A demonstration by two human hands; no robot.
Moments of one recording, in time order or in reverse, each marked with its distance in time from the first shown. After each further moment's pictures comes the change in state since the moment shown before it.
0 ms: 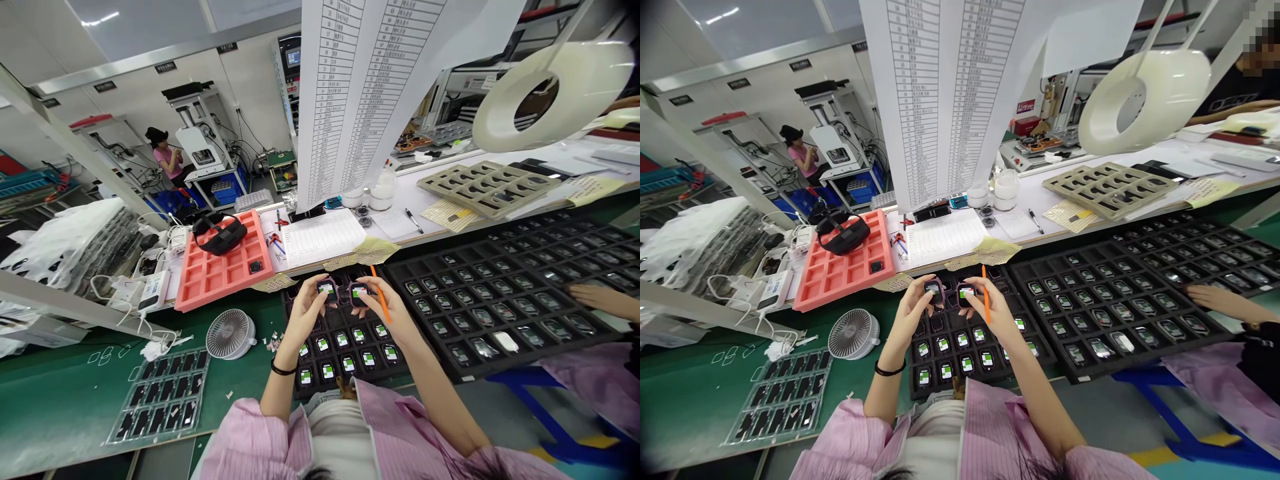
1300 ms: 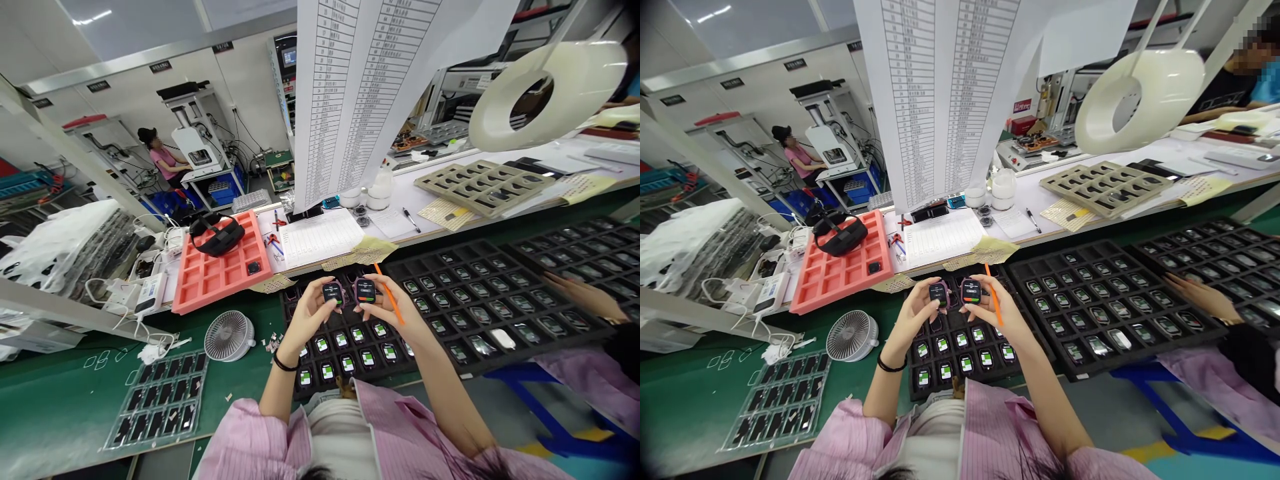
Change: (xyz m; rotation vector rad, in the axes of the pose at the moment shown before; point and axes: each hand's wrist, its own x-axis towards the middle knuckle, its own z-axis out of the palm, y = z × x) left_hand -0.001 0.001 0.002 -0.097 -0.135 -0.038; right_hand -0.001 -0.001 -0.016 0.033 -0.096 -0.085
